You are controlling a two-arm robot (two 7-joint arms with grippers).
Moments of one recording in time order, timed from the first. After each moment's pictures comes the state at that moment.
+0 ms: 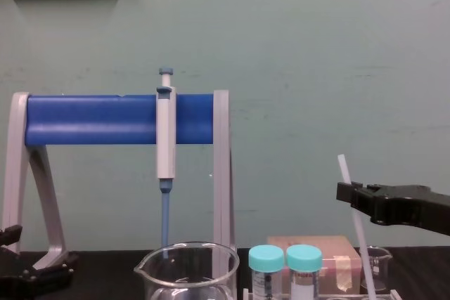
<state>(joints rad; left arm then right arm) -0.20 0.60 0.45 -1.41 -0.25 -0.12 0.03 0.34 0.40 -0.35 -1.34 0.53 0.00 0.49</state>
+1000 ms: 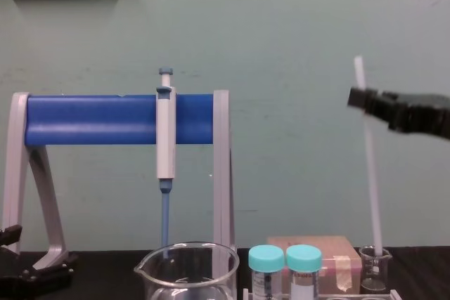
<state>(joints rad) -0.20 0.60 0.45 -1.41 -0.25 -0.12 0.03 0.32 0.45 -0.30 -1.49 0.58 -0.09 0.52</state>
